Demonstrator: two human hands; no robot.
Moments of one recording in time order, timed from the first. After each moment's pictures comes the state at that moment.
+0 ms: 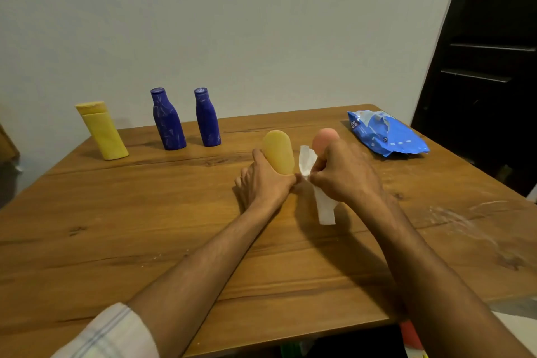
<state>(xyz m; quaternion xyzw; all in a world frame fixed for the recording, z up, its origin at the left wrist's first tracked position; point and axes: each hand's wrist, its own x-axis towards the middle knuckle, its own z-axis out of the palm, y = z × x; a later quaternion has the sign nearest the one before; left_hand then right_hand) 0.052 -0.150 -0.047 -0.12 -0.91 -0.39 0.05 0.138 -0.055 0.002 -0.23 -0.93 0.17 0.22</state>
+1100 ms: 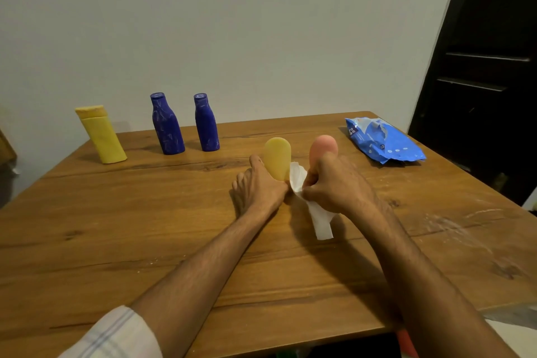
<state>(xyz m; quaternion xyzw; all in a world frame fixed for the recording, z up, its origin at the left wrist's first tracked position) 0.038 -0.147 -0.053 -0.13 -0.93 -0.35 0.05 0.143 -0.062 0.010 -0.20 -0.95 0.20 0.12</state>
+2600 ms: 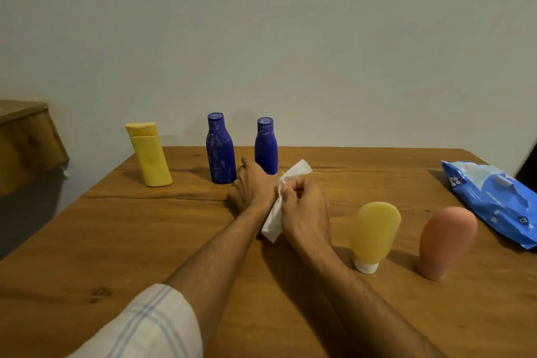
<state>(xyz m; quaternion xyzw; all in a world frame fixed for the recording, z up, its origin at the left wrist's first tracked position) -0.139 -0.191 -0.039 0.01 -0.93 -0.35 0.11 -0.034 -0.152 -0.027 -0.20 -0.77 0.55 0.25</state>
